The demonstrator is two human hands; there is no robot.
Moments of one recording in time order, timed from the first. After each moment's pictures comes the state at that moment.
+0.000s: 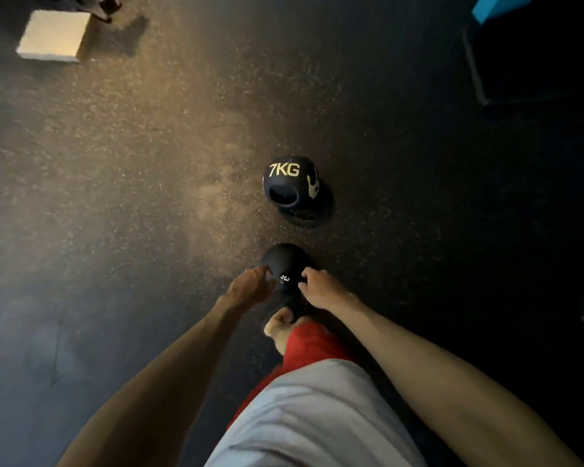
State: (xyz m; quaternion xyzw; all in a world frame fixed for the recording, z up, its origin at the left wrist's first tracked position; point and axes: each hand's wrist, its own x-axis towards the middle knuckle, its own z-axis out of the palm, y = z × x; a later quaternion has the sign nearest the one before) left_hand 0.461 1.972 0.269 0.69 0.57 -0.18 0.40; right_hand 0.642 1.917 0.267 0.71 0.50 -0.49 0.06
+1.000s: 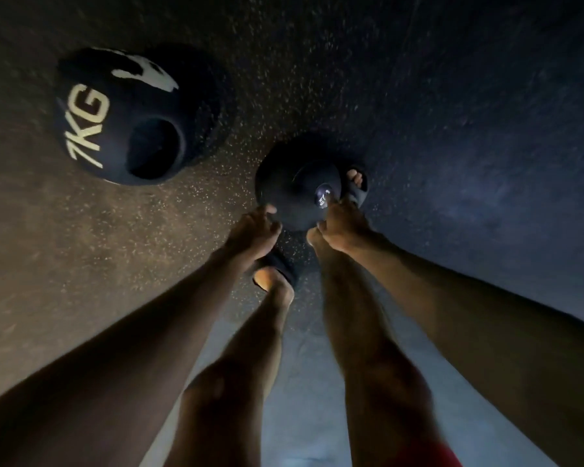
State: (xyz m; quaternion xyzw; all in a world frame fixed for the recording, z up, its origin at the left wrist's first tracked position) left_hand 0.469 2.190 -0.119 0.81 0.11 -0.50 0.29; right_hand 0.475 1.999 -0.130 0.87 -0.09 -0.48 -0.09
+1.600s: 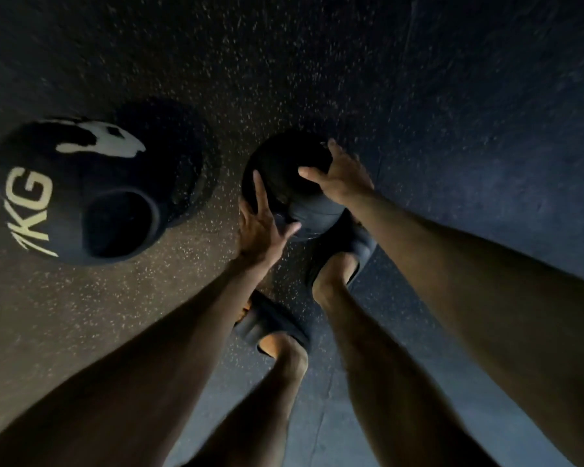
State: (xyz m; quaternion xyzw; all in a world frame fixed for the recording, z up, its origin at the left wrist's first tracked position) left_hand 0.549 2.150 -0.239 0.87 0.11 -0.35 0.32; right_hand 0.631 1.976 -0.246 0.85 -0.23 -0.40 -0.27
